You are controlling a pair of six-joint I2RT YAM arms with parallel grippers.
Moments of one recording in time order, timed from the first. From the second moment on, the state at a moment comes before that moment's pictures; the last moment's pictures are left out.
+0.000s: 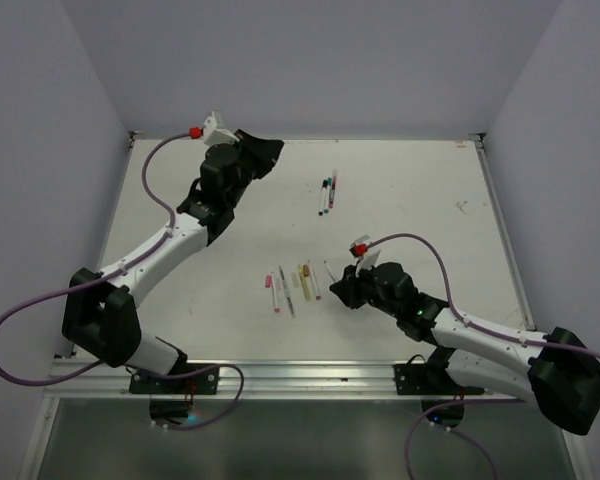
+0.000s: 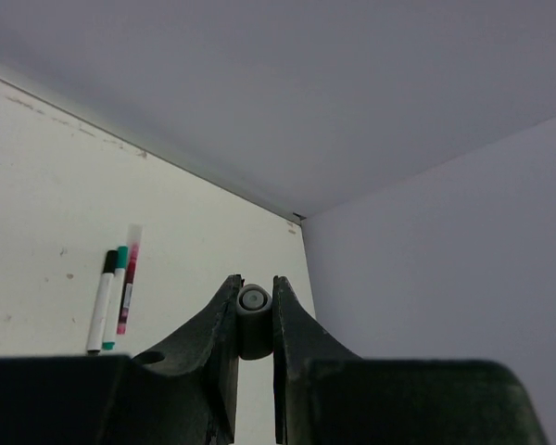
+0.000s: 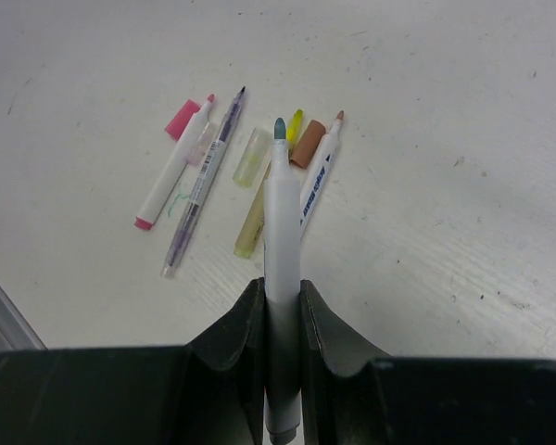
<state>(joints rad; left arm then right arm) -0.49 1.47 1.14 0.25 -0.17 -0.97 0.82 1.01 0.32 0.24 0.01 0.35</state>
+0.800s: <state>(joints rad) -0.81 1.78 1.13 -0.16 -0.05 -0.84 0.78 1.18 0.44 0.09 0.32 0.46</state>
